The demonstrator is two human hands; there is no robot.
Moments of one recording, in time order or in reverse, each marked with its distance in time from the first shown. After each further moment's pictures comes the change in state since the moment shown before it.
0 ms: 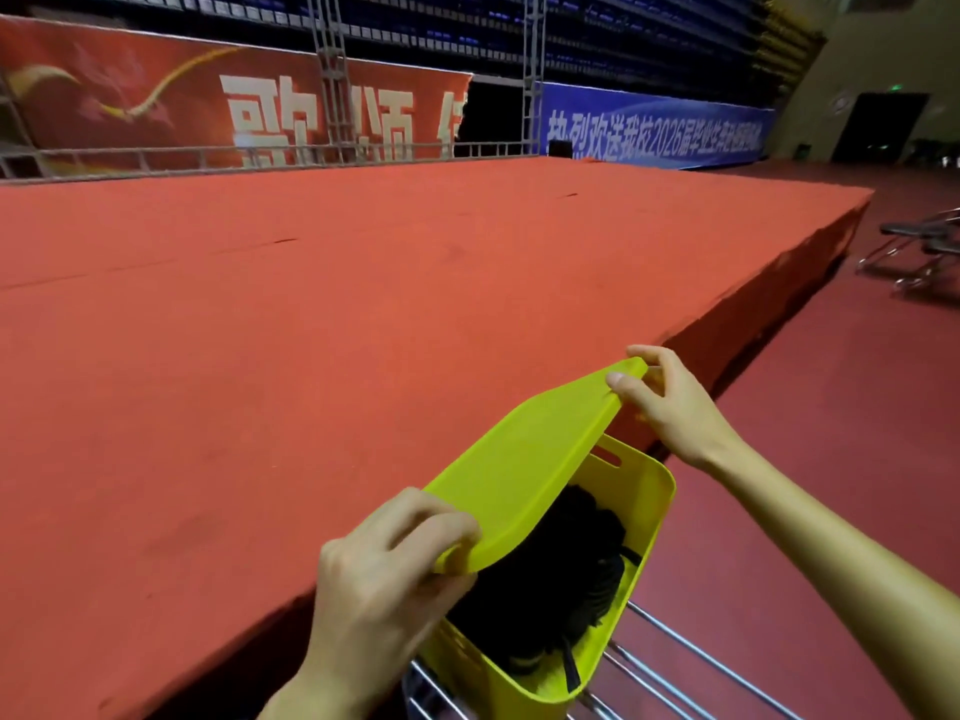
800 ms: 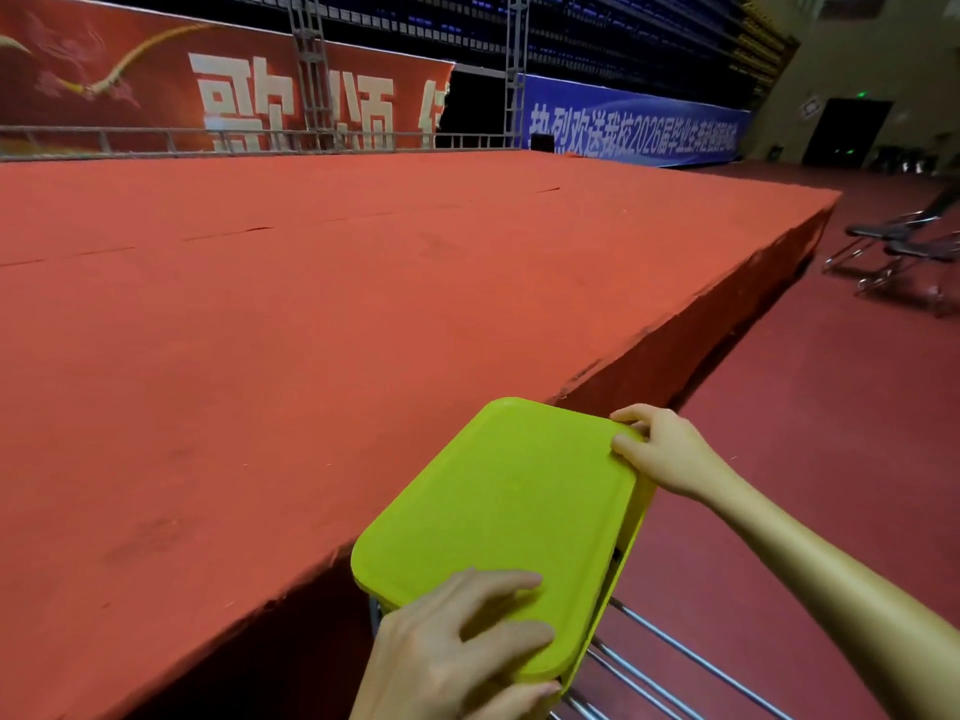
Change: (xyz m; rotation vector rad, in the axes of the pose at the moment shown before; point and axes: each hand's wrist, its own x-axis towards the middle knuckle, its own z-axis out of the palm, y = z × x) left_hand -0.049 0.001 0.049 -0.007 -0.216 0.192; right_hand 0.007 0.061 0.011 -0.441 -0.155 0.166
